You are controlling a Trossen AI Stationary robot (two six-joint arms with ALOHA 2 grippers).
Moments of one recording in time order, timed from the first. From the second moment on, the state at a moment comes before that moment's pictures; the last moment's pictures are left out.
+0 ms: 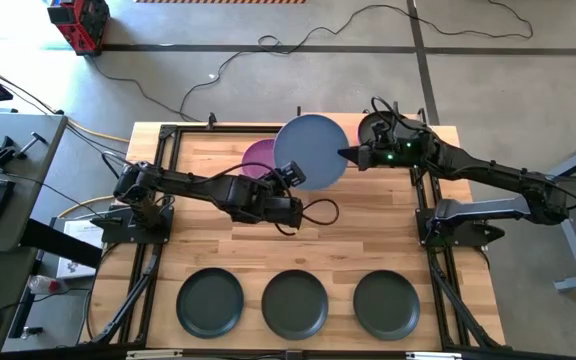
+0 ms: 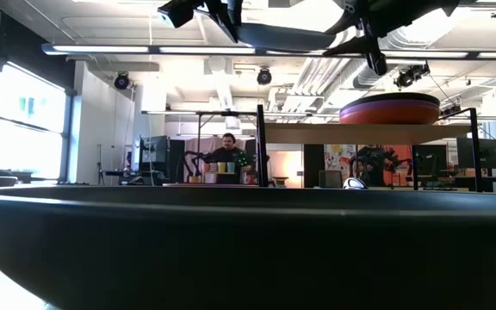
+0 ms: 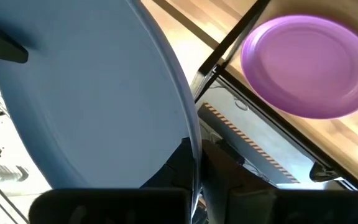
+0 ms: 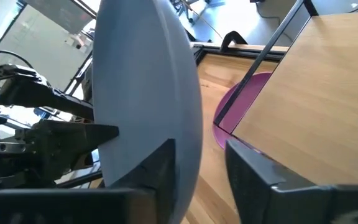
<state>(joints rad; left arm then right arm) -0.18 1.85 1.83 -1.16 -0.98 1.11 -0.40 0.98 0.86 -0.19 -0.11 0.79</state>
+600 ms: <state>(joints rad) -0.18 1.86 1.83 -1.14 -0.90 0.72 -0.40 0.98 0.86 -0.21 -0.10 0.81</state>
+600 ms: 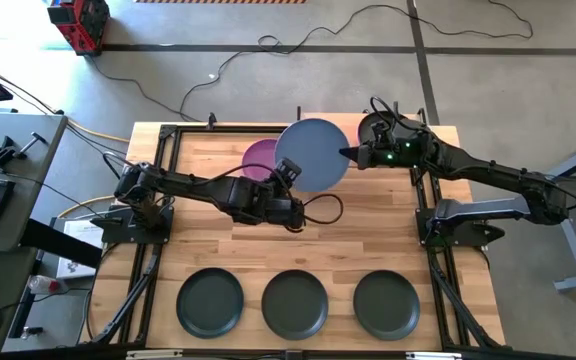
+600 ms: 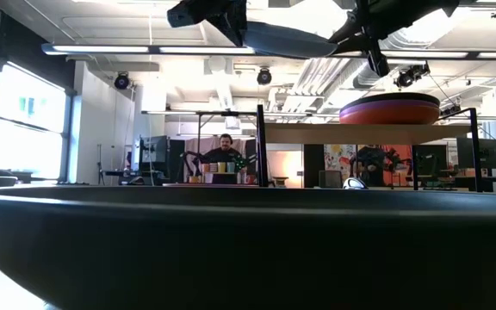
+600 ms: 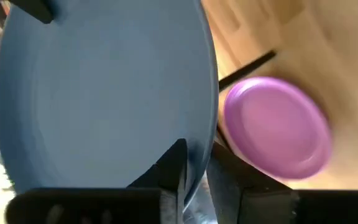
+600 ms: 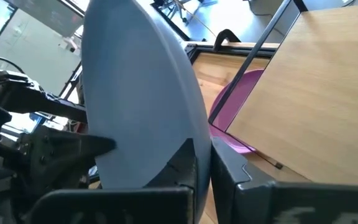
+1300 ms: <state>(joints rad) -0.24 1.85 1.83 -1.03 -0.85 -0.05 -0.52 0.96 0.86 -0.24 -0.16 0.79</state>
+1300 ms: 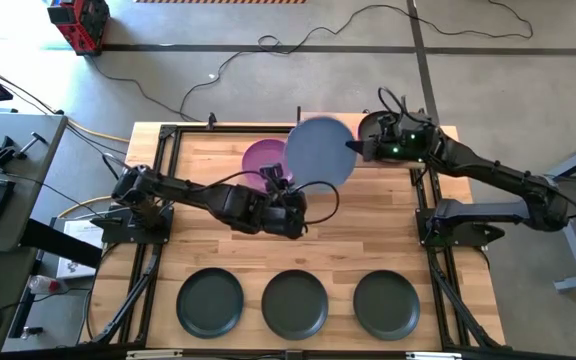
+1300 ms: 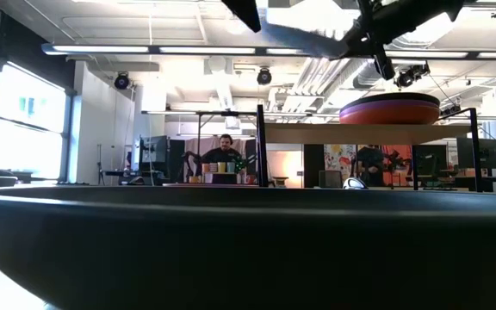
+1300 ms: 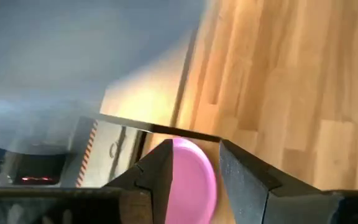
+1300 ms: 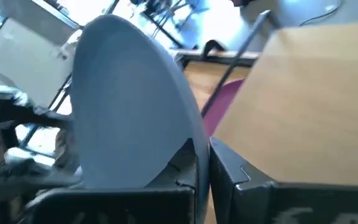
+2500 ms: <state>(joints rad) -0.01 1.60 1.83 -1.46 -0.91 -0.50 -1.17 0.64 0.86 -0.73 -0.31 0.77</state>
